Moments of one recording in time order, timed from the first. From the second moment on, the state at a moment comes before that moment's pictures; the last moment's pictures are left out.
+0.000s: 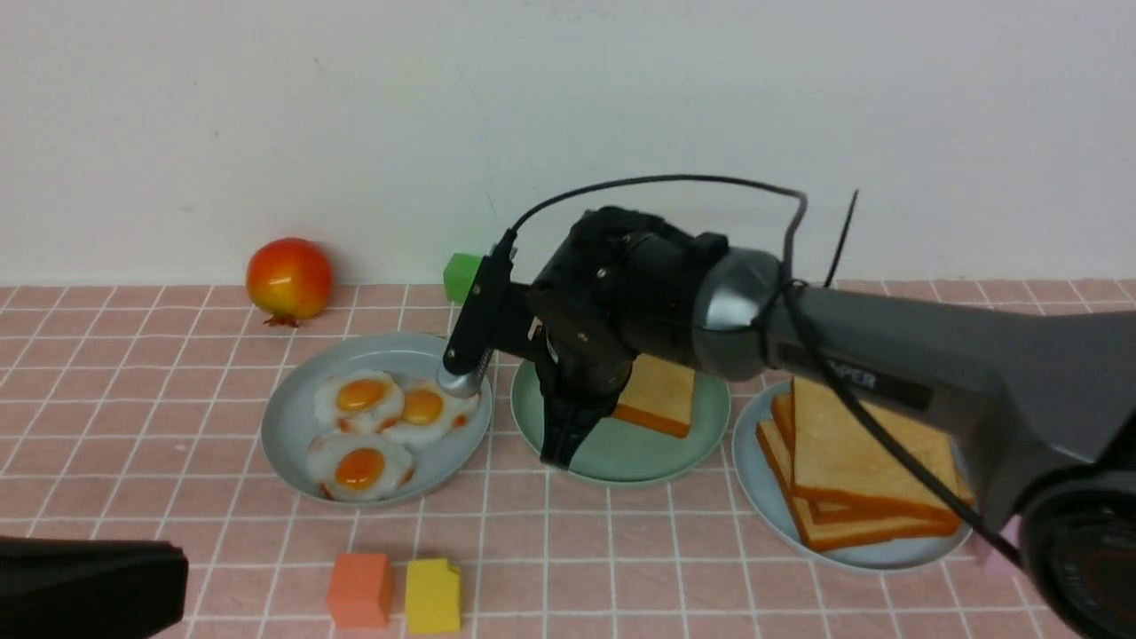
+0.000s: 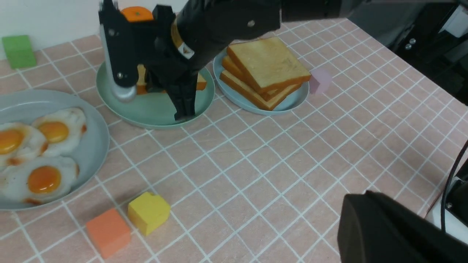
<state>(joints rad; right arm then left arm) 0.72 2.22 -1.81 -0.38 0.79 -0.36 -0.43 0.52 -0.82 -0.50 0.84 0.20</state>
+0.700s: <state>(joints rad) 0.80 2.07 -1.81 -0.36 0.95 -0.20 -0.43 0.54 -0.82 -0.49 0.88 0.19</state>
